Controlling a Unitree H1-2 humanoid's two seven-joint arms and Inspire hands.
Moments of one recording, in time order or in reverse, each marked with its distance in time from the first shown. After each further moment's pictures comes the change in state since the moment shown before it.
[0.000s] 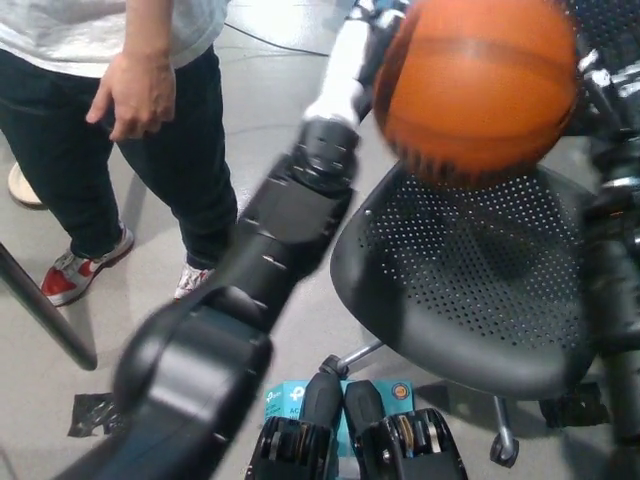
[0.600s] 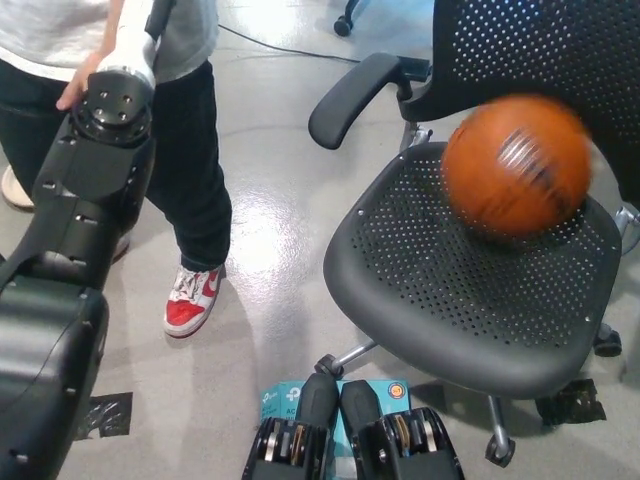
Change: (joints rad) left_arm 0.044 0.288 0.043 -0.019 -0.028 -0.053 -0.157; right_arm 0.047 -0.244 -0.143 -0.033 -0.026 -0.028 0.072
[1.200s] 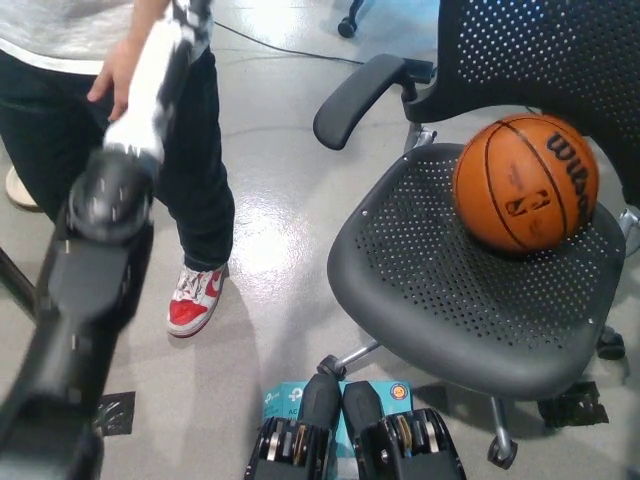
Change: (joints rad) left_arm 0.429 -0.034 -0.006 -0.693 -0.026 0.053 -0.116; right_arm 0.239 0.148 0.246 -0.443 -0.087 0.046 0.069
